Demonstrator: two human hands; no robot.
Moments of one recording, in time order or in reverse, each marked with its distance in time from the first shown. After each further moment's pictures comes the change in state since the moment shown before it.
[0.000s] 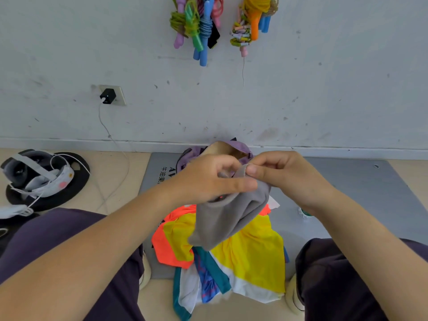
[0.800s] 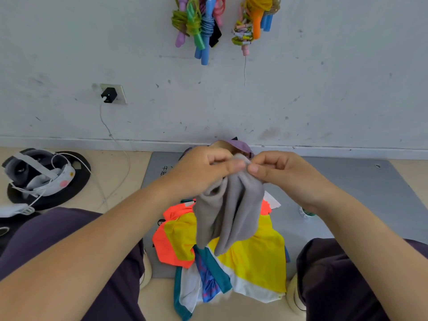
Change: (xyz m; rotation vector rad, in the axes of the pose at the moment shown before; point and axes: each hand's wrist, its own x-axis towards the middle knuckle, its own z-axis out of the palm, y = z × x) left_hand 0.001 -0.001 -0.008 -0.108 0.133 0.044; right_hand 0.004 0.006 -0.001 0.074 -0.080 0.058
